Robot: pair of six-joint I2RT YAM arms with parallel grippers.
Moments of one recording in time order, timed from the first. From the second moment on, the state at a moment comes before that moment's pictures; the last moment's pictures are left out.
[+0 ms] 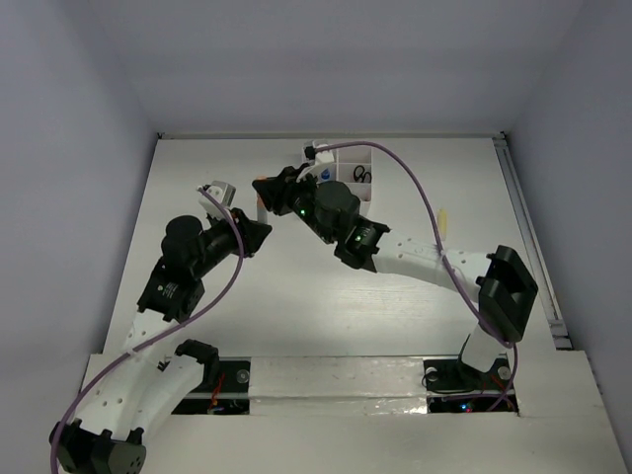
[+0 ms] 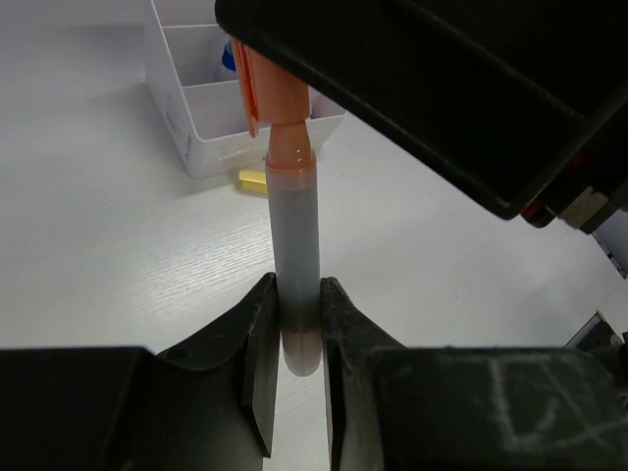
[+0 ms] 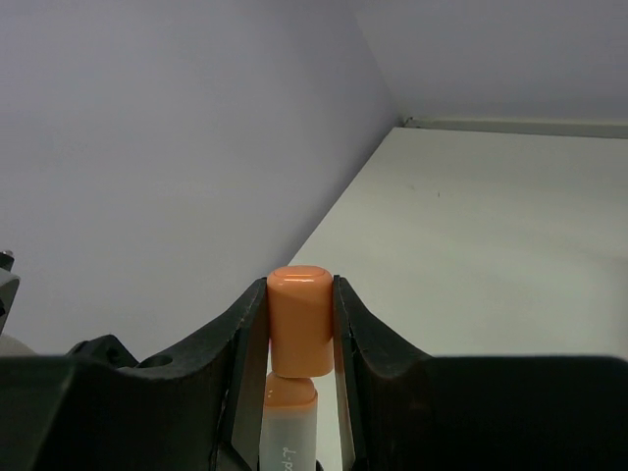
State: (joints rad) left arm -0.32 0.72 0.71 -0.20 0.32 -0.34; right arm 1.01 1.70 1.38 0.44 0.31 0.50
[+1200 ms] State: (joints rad) left arm -0.31 0.68 0.68 -0.42 0.41 -0.34; right arm 1.05 1.65 1.04 0.68 0.20 0.70
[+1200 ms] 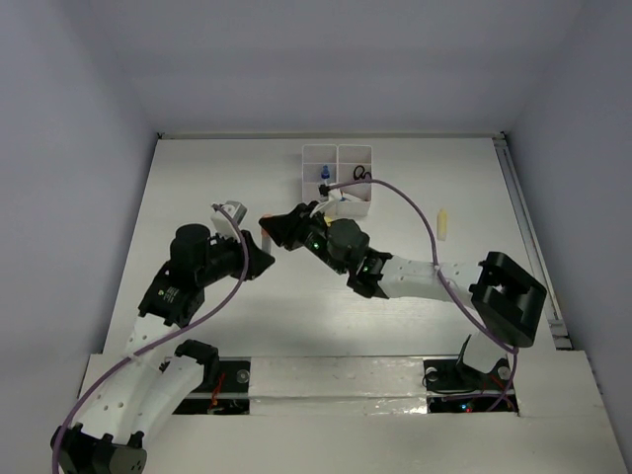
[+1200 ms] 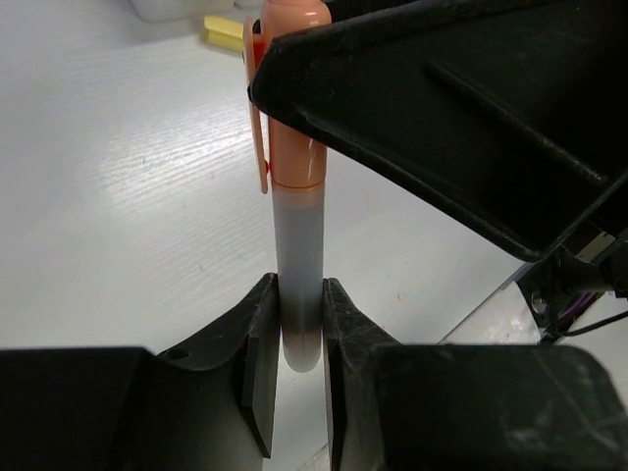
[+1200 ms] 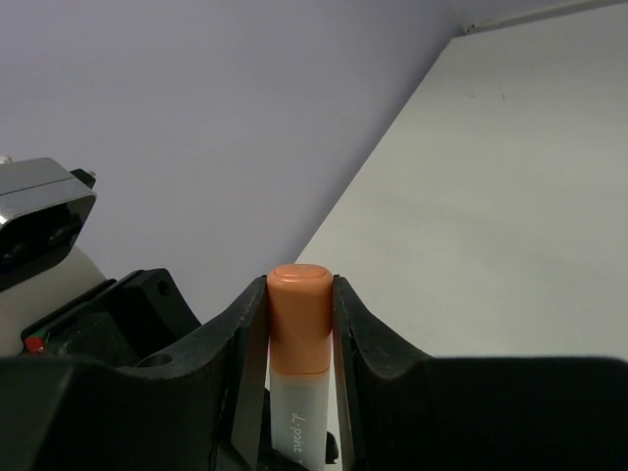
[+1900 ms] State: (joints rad) left arm -0.30 0.69 0.68 -0.61 0.41 -0.32; right arm 1.12 1.68 0.92 0.80 0.25 0.79
